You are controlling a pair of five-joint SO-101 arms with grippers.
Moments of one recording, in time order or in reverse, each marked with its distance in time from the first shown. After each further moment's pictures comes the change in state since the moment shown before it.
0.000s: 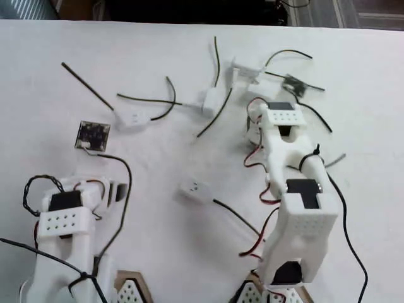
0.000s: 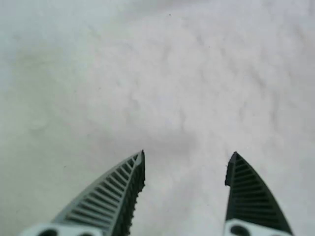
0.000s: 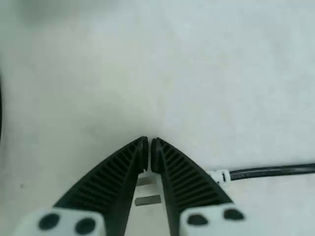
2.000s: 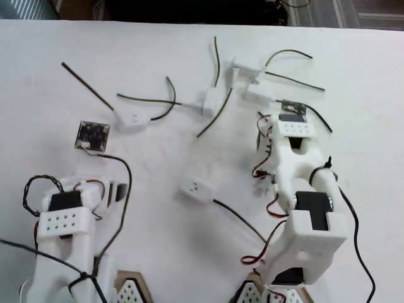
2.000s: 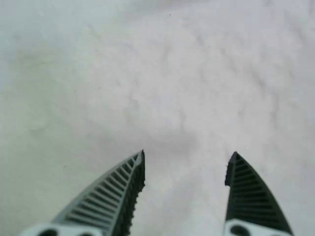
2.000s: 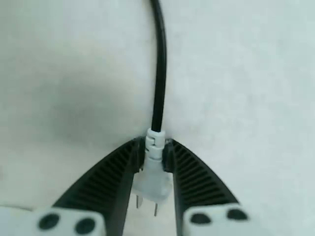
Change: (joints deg) left arm 0.0 0.0 0.0 0.0 0.0; right arm 4.1 -9.1 13.0 10.1 9.4
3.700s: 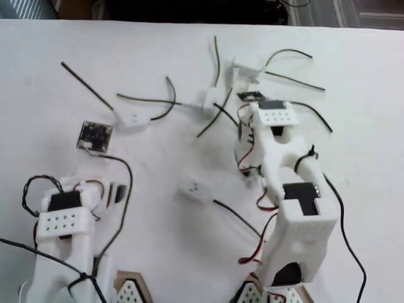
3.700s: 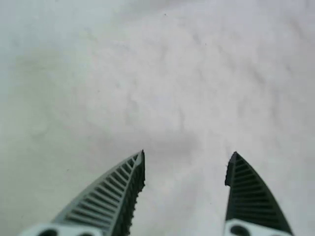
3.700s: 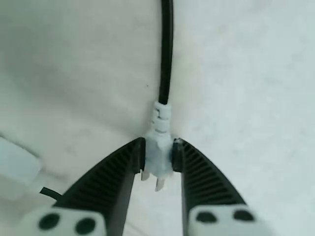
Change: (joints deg) left arm 0.0 0.0 0.0 0.0 -2.5; right arm -5.2 7.6 -11.6 8.1 22.8
